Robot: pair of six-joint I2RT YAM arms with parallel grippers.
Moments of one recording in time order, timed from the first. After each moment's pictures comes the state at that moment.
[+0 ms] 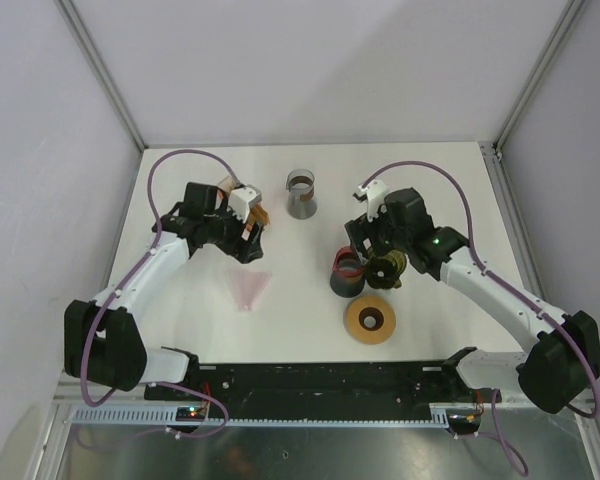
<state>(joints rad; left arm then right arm) -0.24 1.34 1.00 -0.57 0.45 0.30 0.58 1.25 1.01 -0.39 -0.06 -0.07</state>
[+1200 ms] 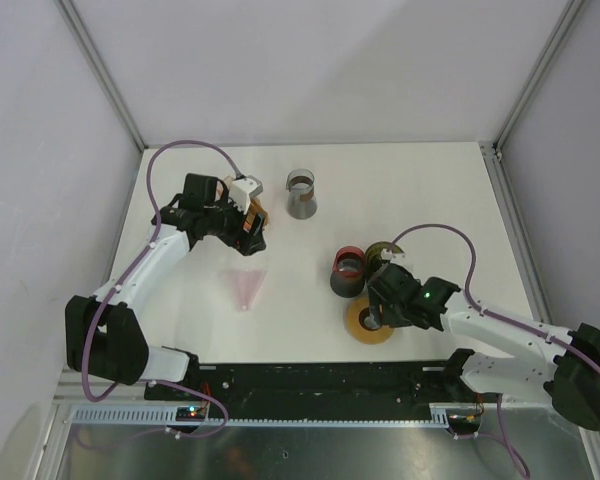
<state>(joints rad) -0.24 1.37 1.08 -0.58 0.47 0.30 0.87 1.07 0.68 -0.78 0.26 0.71</state>
